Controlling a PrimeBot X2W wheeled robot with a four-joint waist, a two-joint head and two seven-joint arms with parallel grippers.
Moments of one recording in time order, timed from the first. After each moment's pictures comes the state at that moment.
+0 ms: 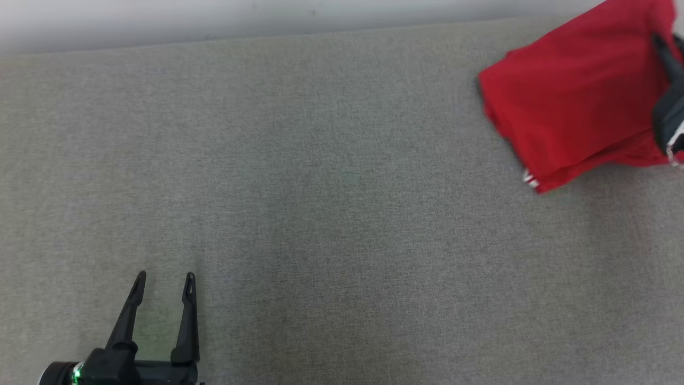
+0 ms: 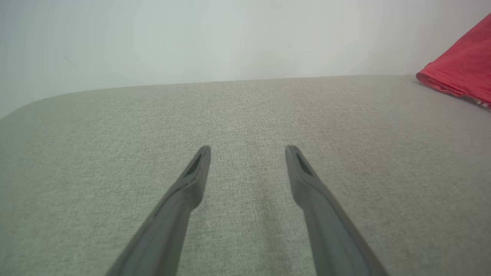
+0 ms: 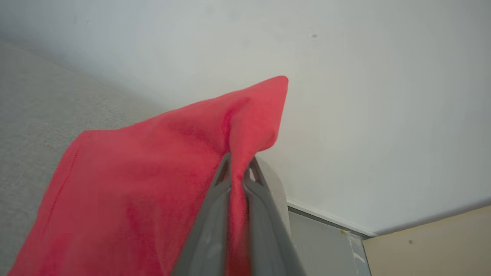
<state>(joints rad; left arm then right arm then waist) -0.02 0.09 0.02 0.07 -0.09 -0.13 -0.26 -1.19 -0.66 0.84 1.04 0.46 0.13 -0.13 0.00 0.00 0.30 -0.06</state>
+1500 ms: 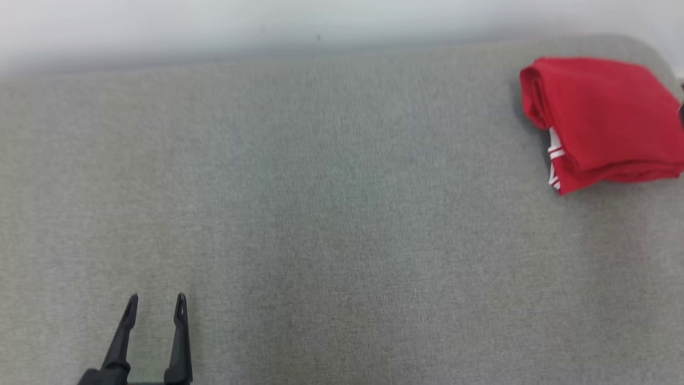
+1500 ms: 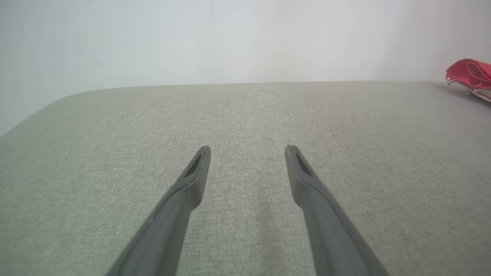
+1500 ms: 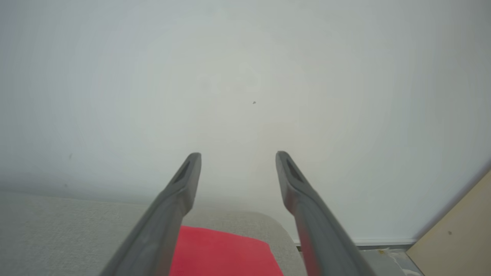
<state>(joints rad) 0.02 0.07 0.05 0.07 -0.09 -0.13 -0.26 -1.17 -0.63 0.53 1.07 0.52 0.13 -0.26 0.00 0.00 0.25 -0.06</state>
